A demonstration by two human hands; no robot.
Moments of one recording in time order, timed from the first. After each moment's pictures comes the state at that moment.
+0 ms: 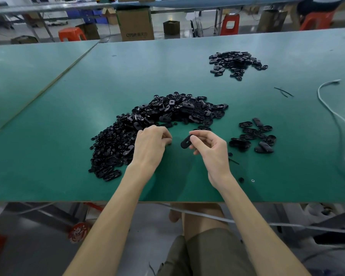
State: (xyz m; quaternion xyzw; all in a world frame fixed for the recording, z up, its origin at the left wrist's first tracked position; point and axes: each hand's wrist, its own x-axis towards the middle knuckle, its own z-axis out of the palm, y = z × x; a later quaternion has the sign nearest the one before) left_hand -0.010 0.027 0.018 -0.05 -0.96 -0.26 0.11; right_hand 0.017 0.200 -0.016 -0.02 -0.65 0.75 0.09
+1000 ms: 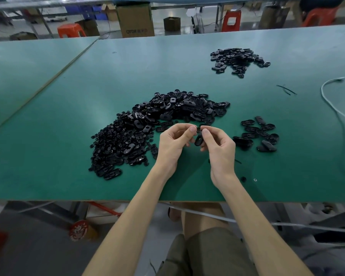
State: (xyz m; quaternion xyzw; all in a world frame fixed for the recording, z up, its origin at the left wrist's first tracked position) left_hand -0.013 0.072 -0.021 -0.07 -0.62 -0.78 0.02; right_hand 0.015 0.200 -0.019 -0.09 -0.62 0.76 0.17
